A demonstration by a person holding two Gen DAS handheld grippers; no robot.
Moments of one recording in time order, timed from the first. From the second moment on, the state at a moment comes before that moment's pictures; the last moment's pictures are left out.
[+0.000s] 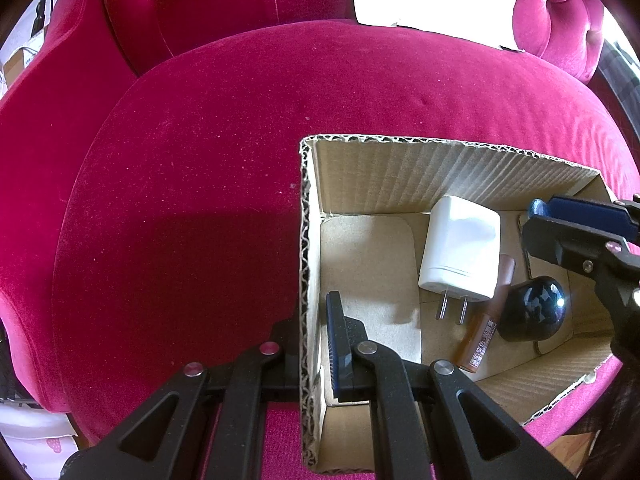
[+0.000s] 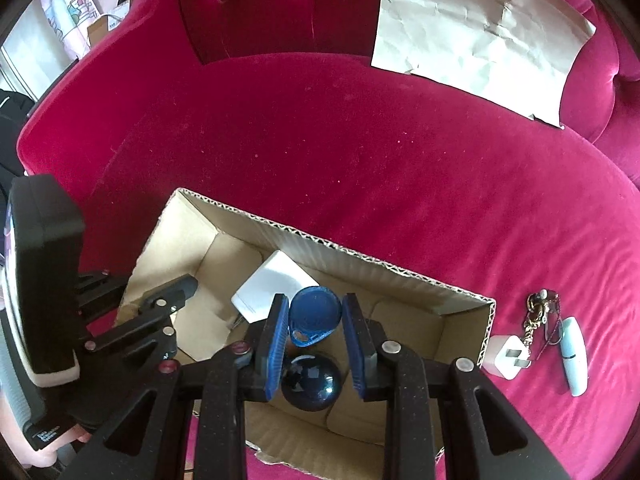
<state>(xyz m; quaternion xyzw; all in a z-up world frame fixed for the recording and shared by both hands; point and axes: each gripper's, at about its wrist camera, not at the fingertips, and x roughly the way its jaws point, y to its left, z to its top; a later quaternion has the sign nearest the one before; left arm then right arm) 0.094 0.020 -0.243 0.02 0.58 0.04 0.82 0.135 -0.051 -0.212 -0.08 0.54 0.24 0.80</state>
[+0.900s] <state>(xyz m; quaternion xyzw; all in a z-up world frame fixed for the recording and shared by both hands) 0.096 0.018 -0.241 0.03 0.58 0.04 0.82 0.131 -0.073 -0.186 -0.07 0.51 0.22 0.83</state>
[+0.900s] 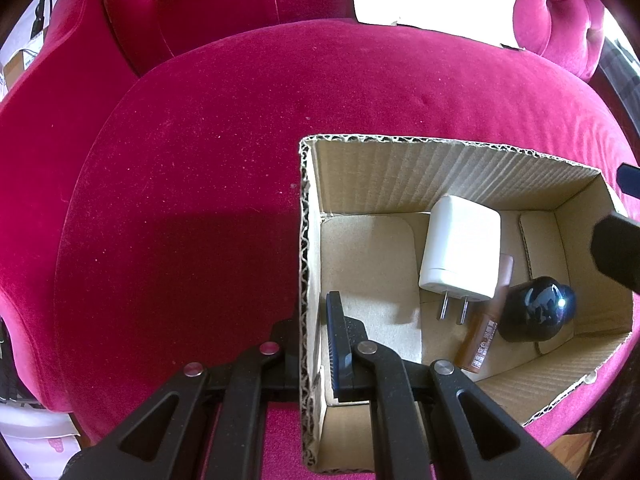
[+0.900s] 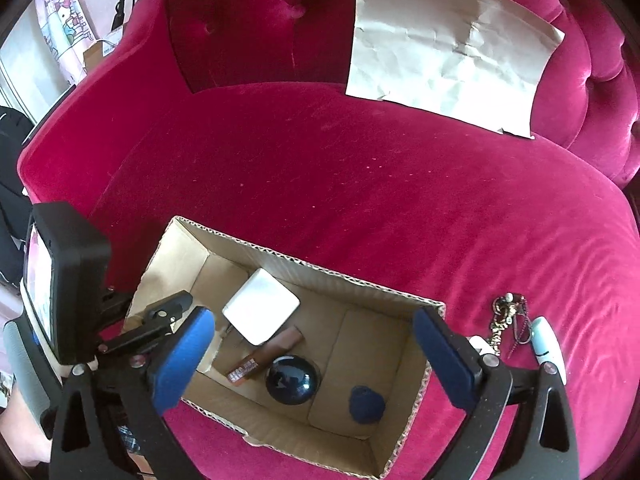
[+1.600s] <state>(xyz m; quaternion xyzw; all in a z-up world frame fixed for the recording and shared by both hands) 0.098 0.017 -0.242 0.03 0.58 0.04 0.81 0.143 -0.159 -0.162 -0.06 0.49 0.15 0.85</state>
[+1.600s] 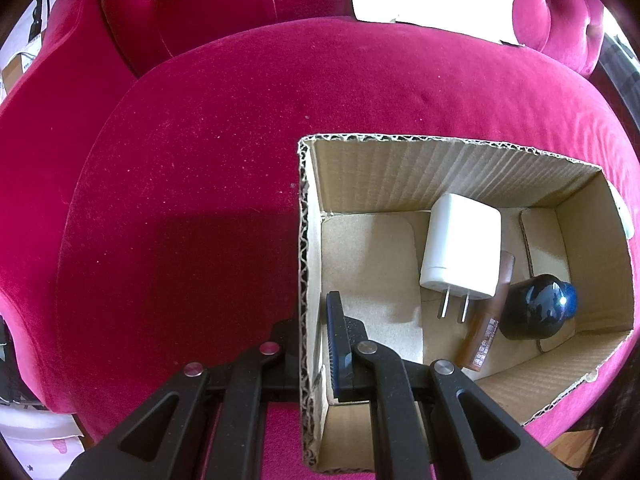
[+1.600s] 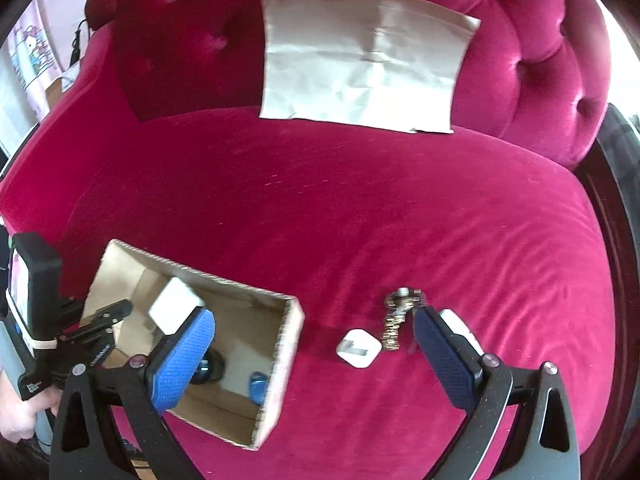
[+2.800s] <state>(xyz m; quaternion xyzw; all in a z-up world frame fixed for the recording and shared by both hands) 0.099 0.014 -0.242 0.04 0.58 0.04 0.81 0.170 -0.292 -0.264 -0.03 0.57 0.02 0.82</state>
